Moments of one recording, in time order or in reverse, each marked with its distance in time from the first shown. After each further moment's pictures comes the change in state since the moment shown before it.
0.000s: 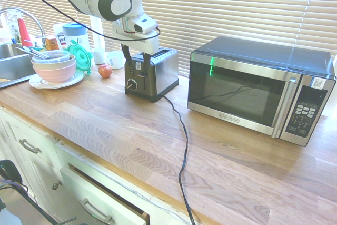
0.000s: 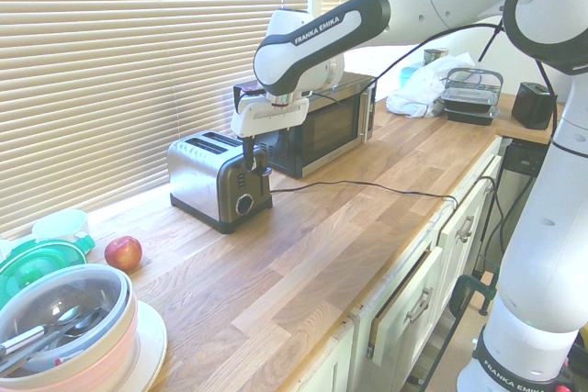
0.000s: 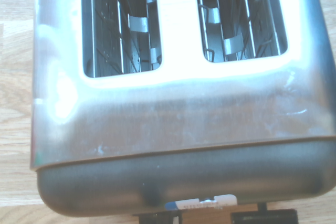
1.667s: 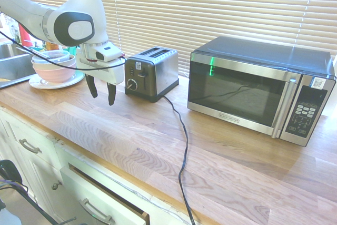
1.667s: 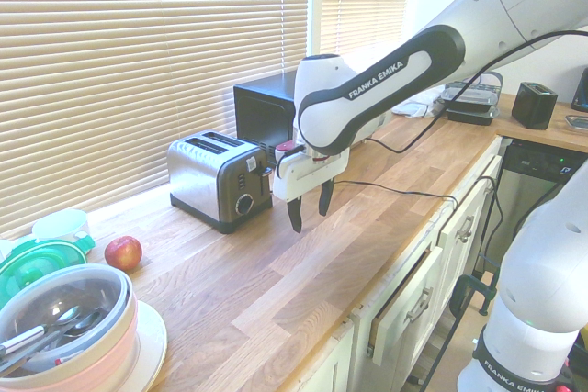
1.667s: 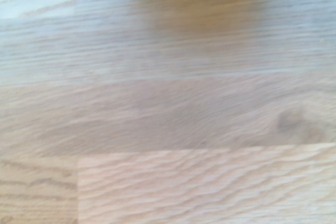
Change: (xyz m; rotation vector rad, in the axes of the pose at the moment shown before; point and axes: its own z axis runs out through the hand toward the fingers) arm -0.118 0.093 0.042 -0.170 -0.074 -0.031
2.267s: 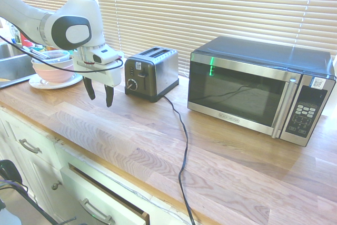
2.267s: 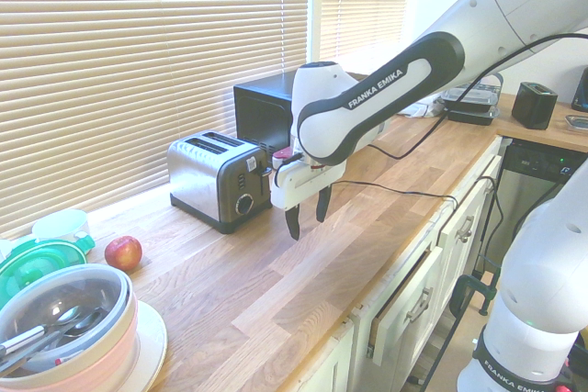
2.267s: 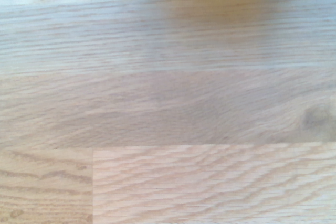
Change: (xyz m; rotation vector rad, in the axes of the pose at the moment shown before) arm -0.018 -0.007 0.014 -0.009 0.002 -0.028
